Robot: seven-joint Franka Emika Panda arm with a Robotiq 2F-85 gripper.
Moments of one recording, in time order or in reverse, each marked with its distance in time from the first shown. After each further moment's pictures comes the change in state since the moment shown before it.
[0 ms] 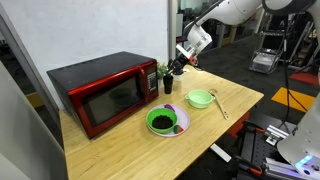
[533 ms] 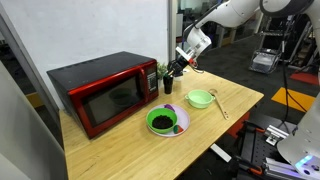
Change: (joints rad) arm 0.001 0.024 0.003 0.000 0.028 0.000 -0.017
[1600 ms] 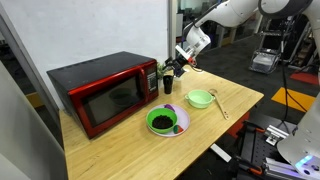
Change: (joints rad) arm -0.001 0.012 -0.005 0.037 0.003 0.001 -0.016
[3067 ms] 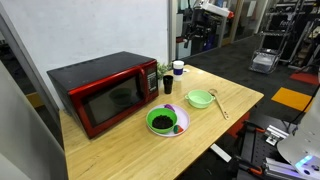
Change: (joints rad) arm 0.161 -0.723 0.038 -0.261 -1.008 -0.296 -0.071
